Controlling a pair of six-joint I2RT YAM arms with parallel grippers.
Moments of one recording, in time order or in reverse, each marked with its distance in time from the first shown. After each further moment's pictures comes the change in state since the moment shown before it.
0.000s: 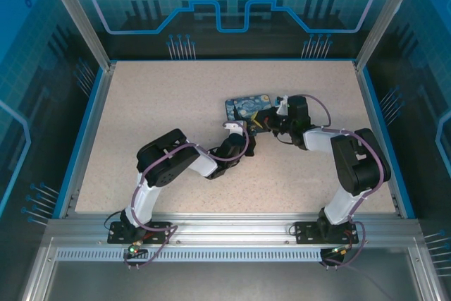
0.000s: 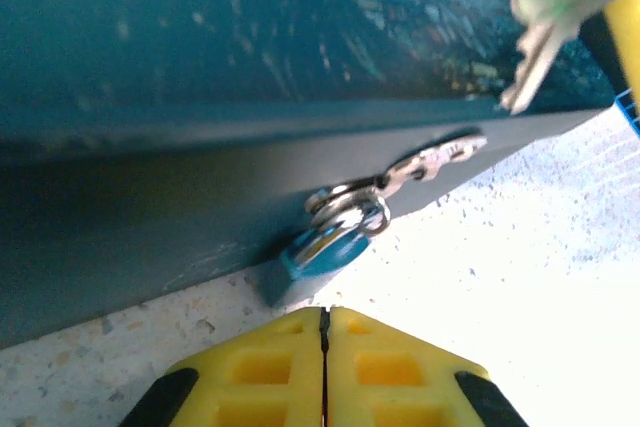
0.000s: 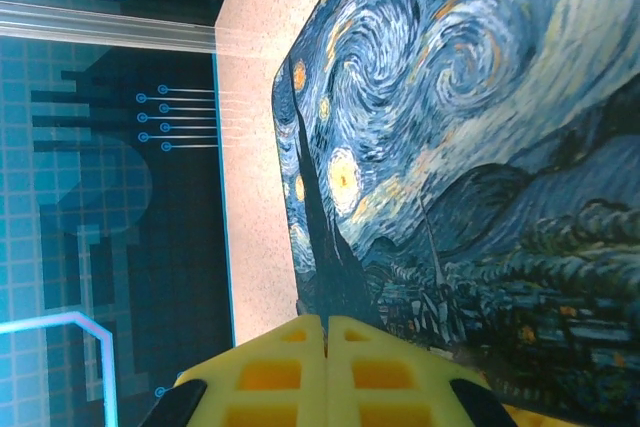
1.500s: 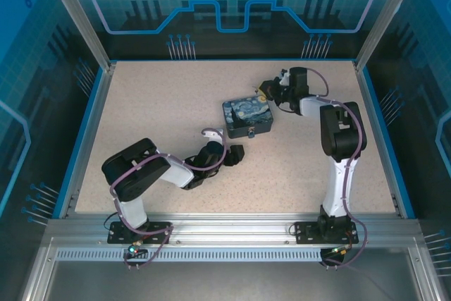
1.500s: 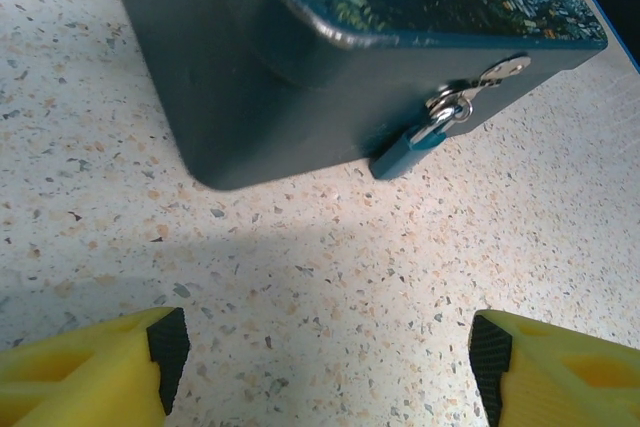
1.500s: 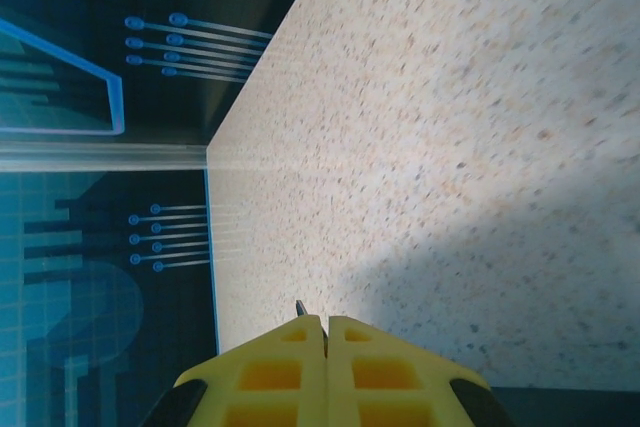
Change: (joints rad) left arm 0.029 -0.309 -0.329 -0.051 0.022 0.003; right arm -0.109 0.416 0.559 -0.152 -0.003 -0.042
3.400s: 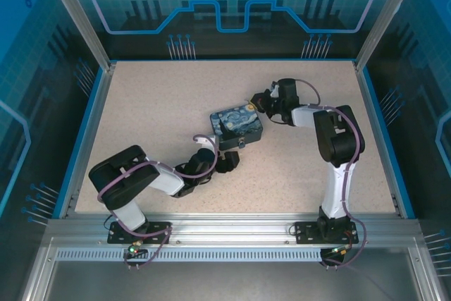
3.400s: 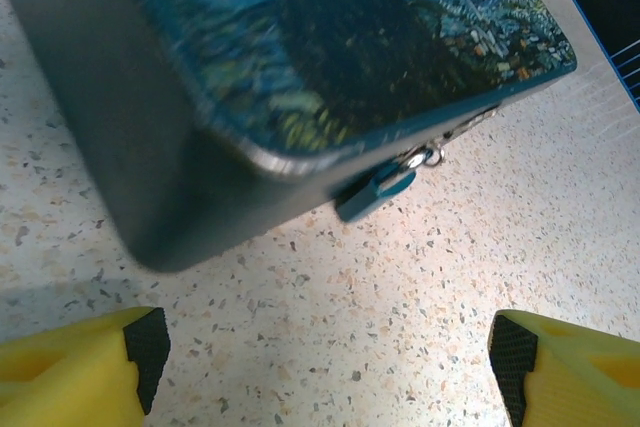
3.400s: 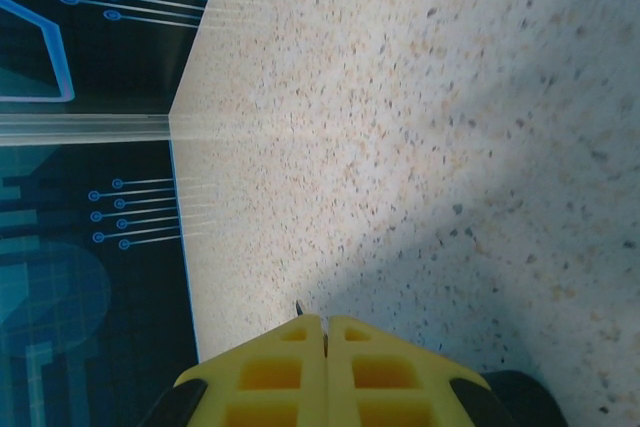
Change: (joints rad) left arm -0.015 -0.109 -0.142 0.047 0.031 -0.029; right arm 0.093 -0.062 -0.160 0.046 0.093 0.047
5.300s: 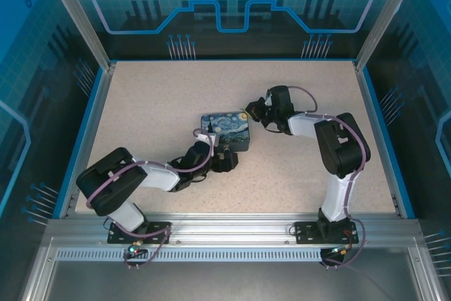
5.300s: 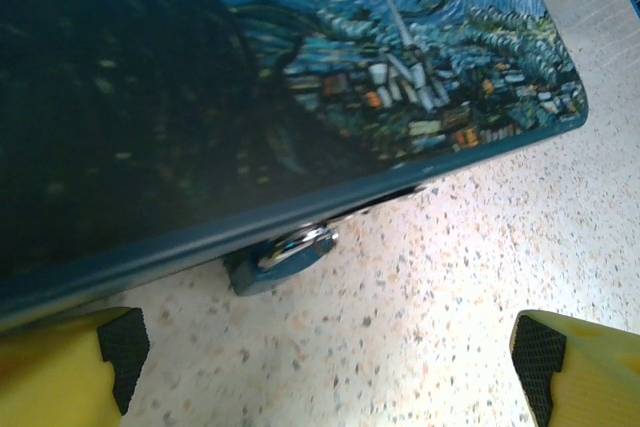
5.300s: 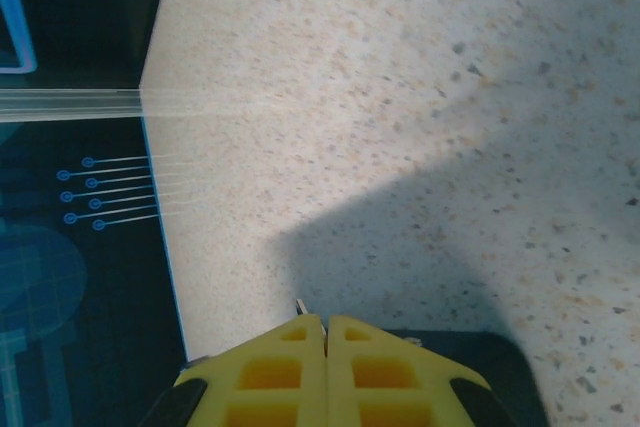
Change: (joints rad) left arm 0.075 -0.082 0.037 -0.207 0.174 0.072; right arm 0.087 -0.155 -0.124 -0.059 0.113 0.031
